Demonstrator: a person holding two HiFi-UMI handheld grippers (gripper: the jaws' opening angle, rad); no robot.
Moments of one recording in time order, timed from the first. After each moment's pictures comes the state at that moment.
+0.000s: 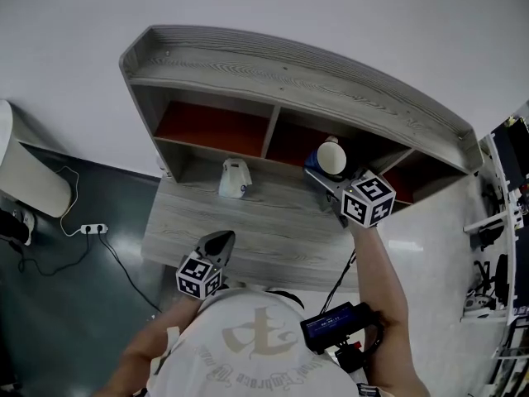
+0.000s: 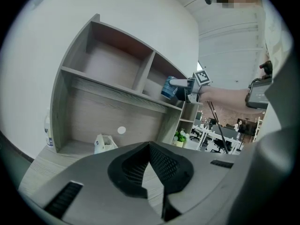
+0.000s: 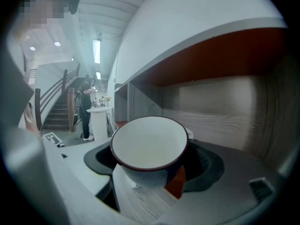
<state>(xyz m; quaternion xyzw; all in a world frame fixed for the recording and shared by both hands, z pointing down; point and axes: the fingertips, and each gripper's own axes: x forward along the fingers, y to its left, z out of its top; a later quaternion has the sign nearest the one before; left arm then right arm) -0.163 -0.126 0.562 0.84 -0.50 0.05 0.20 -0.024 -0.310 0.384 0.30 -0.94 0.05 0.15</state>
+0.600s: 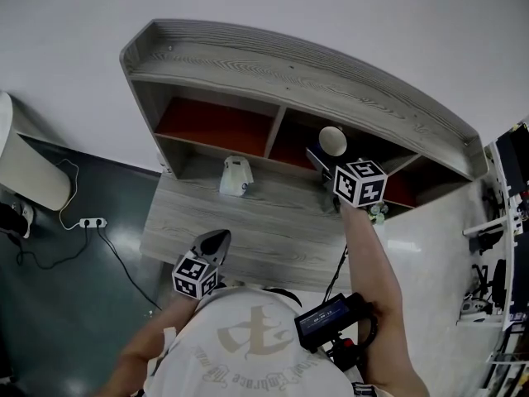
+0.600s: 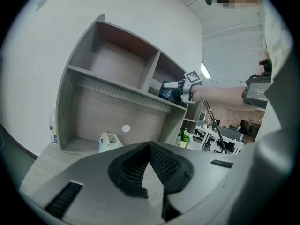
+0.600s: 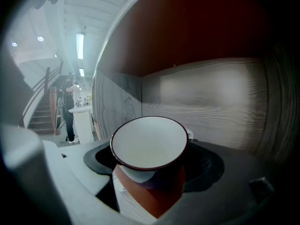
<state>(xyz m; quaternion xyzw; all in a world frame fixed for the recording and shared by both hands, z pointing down) -0.177 -0.127 0.571 0.83 -0.51 0.05 0.22 -0.025 -0.373 0.405 0.38 -0.91 0.08 0.16</state>
